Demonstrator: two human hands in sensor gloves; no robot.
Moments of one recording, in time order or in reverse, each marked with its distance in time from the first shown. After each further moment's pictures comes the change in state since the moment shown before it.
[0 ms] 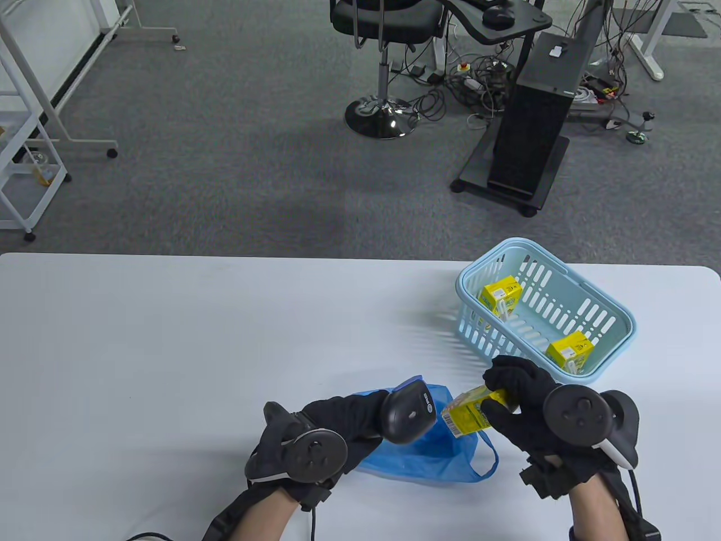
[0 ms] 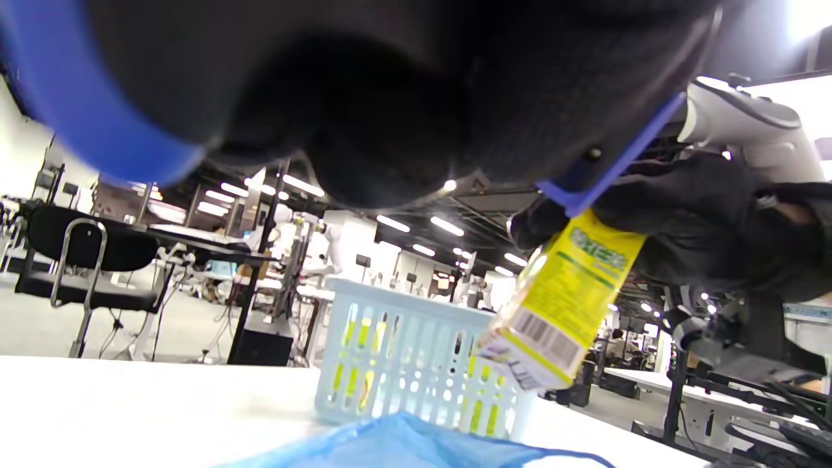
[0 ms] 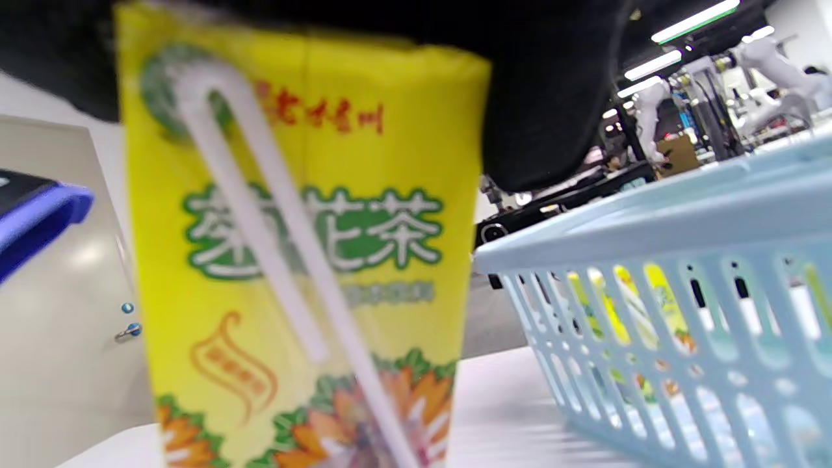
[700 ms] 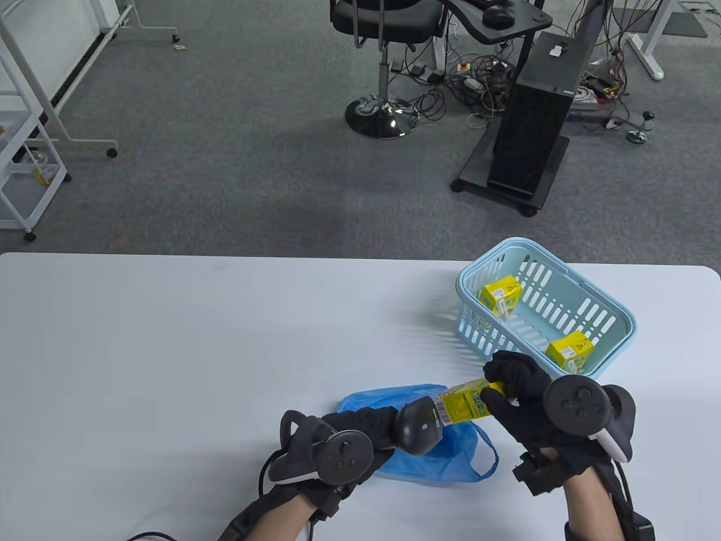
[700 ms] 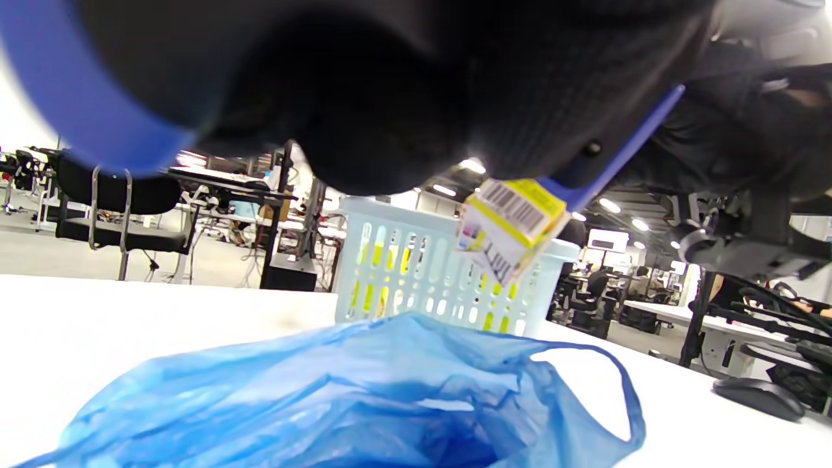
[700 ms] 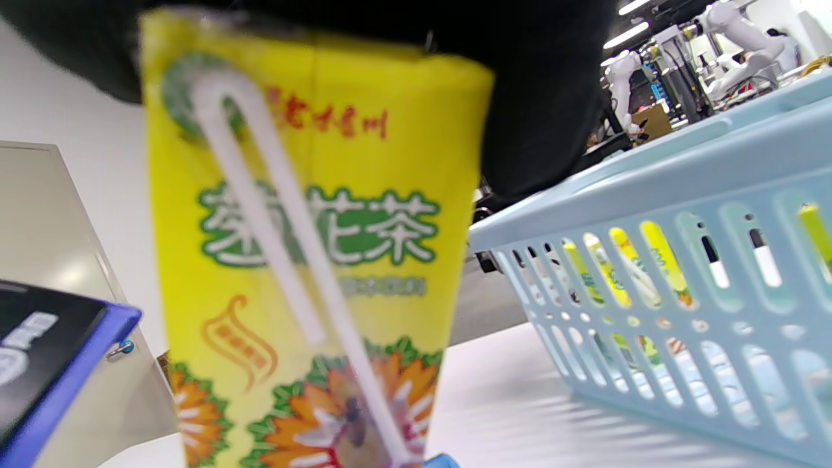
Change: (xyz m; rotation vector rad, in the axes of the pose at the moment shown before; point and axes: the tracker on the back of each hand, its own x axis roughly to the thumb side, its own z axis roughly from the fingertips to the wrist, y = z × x) left_hand 0.011 -0.026 -0.005 -0.147 0.044 -0.049; right_hand -0.006 0.007 -0.007 0.024 0.038 -0.058
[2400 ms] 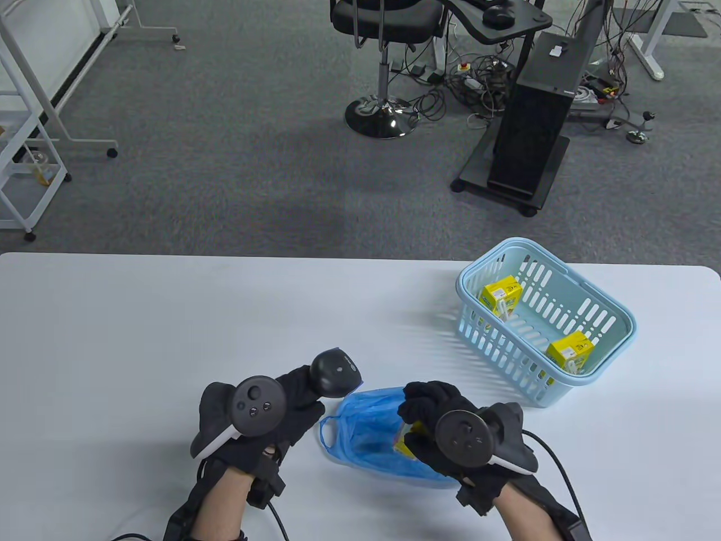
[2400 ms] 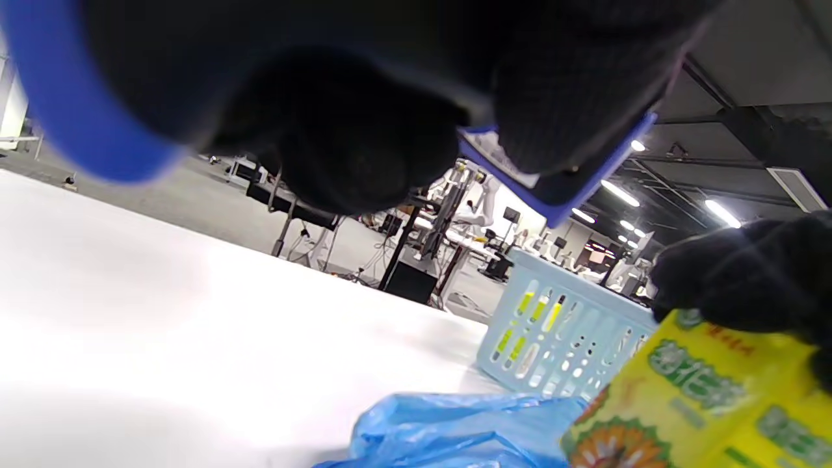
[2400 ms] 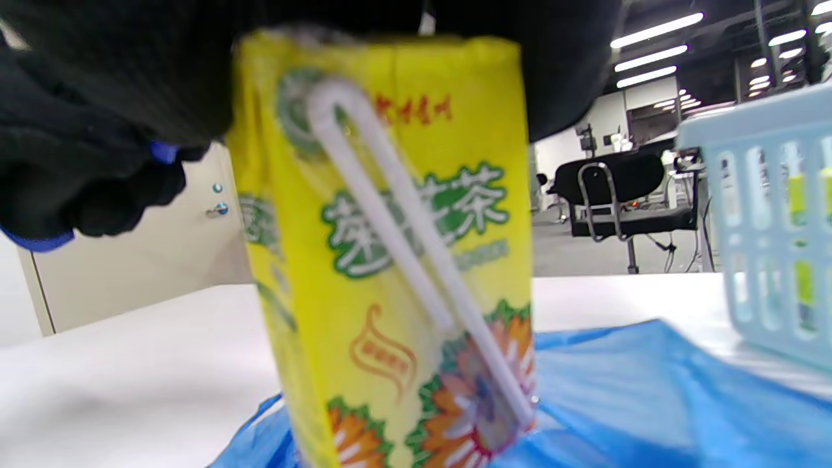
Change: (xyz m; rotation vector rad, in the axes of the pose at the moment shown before) left_hand -0.094 0.047 0.036 -0.008 0.372 0.174; right_hand 0.090 0.094 -0.005 0.200 -0.254 0.218
